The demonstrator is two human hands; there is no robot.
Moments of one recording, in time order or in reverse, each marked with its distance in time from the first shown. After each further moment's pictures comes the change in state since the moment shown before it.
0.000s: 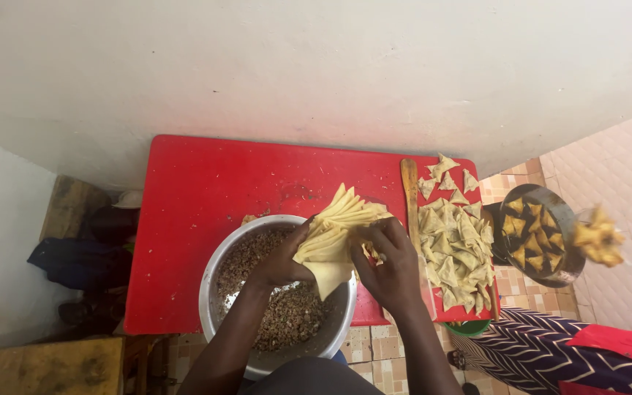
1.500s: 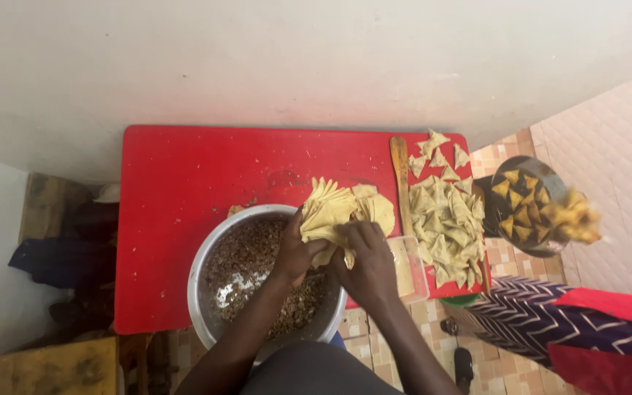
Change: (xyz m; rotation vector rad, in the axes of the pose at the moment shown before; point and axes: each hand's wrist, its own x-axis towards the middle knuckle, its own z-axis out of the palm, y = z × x) left_hand 0.030 0.013 0.088 -0.071 0.582 -0.163; right_hand -0.049 0.030 0.035 -0.201 -0.108 0.073
